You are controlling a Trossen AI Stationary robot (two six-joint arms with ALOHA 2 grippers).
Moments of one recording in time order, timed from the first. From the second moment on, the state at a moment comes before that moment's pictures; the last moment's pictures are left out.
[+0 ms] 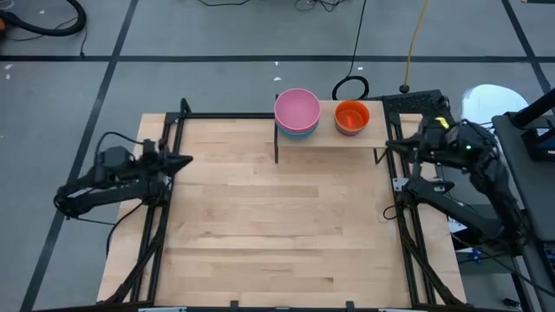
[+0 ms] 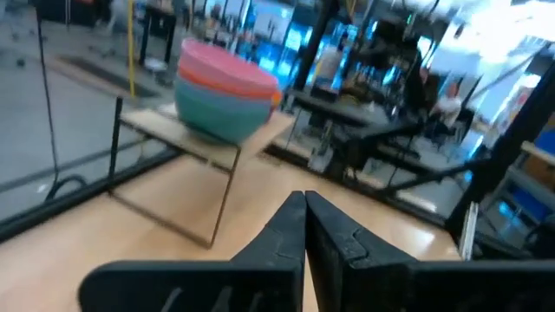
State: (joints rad) left arm 0.21 0.01 0.47 -0.50 -0.02 -0.32; right arm -0.78 0.35 0.91 -0.77 -0.45 -0.10
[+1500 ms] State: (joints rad) left arm 0.21 0.01 0.01 0.04 0.16 -0.19; right arm -0.77 0.35 0.07 0.30 -0.87 -0.14
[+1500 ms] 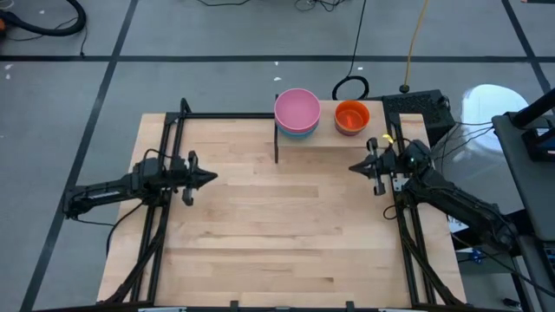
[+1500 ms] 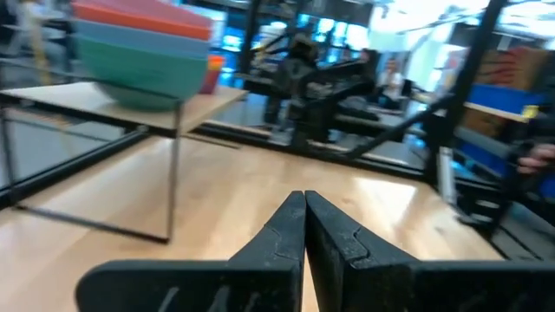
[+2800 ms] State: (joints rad) left arm 0.21 0.18 0.01 0.07 0.45 -0.21; right arm -0.63 0.35 0.02 0.36 -0.94 -0.01
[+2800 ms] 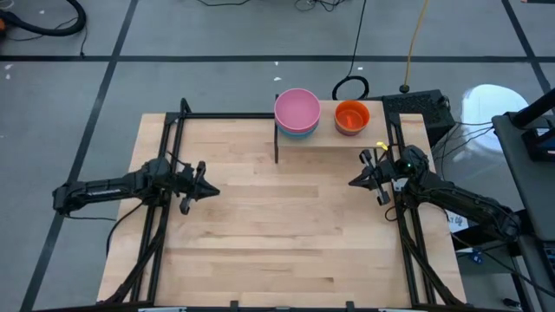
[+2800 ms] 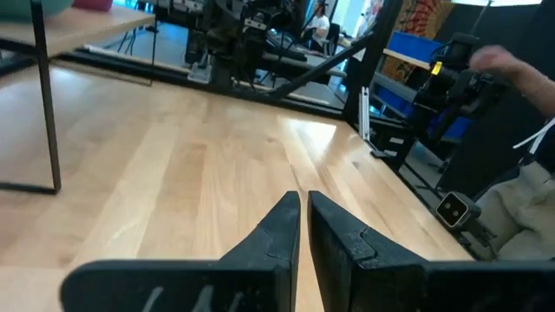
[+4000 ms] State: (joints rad) left arm 0.21 0.18 0.01 0.07 0.45 -0.27; right arm -0.61 0.00 0.02 0.35 -0.94 -0.01
